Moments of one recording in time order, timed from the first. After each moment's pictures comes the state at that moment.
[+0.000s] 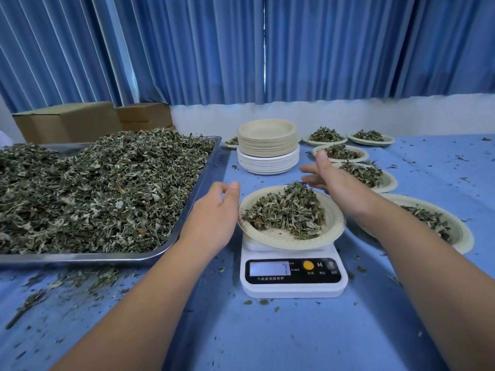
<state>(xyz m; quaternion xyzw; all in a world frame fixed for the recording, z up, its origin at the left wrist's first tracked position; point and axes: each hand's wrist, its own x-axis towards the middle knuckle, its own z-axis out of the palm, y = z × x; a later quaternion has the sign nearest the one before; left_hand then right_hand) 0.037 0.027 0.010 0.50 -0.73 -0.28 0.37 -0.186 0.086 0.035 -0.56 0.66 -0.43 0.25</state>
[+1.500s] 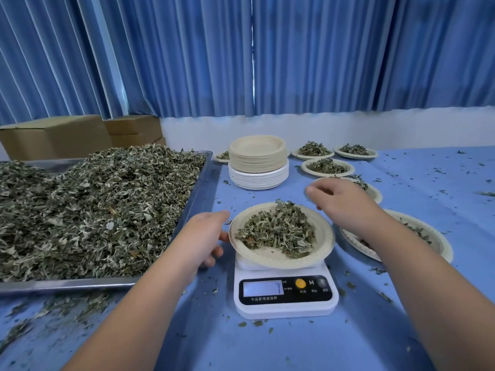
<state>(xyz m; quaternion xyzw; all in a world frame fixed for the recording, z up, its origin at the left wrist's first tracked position) 0.042 0.027 0.026 0.51 -0.59 -0.53 0.33 -0.183 0.109 0.054 -0.55 0.73 -0.40 0.09</state>
